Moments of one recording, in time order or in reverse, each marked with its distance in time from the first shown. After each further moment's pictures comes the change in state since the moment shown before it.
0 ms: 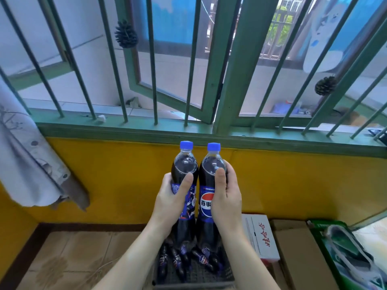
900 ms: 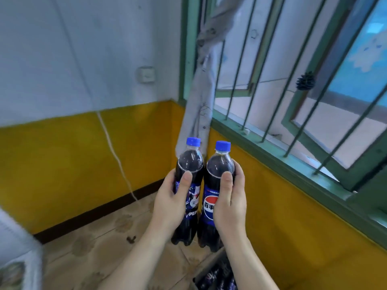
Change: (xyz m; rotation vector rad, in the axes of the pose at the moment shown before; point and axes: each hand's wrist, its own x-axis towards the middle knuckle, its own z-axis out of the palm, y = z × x) left_hand -0.167 0.039 -0.058 0.036 0.962 0.238; right_hand -0.086 -0.069 0.069 0.306 -0.775 -0.270
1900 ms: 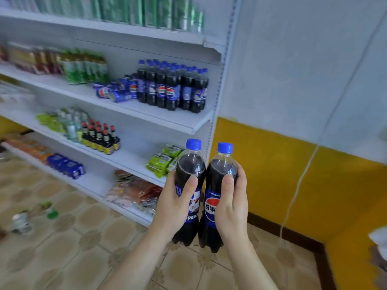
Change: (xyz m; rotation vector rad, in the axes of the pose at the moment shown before) left_hand -0.267 0.072 -0.348 0.127 0.992 0.059; right_hand -0.307 -0.154 0.262 0.407 -0.982 -0.111
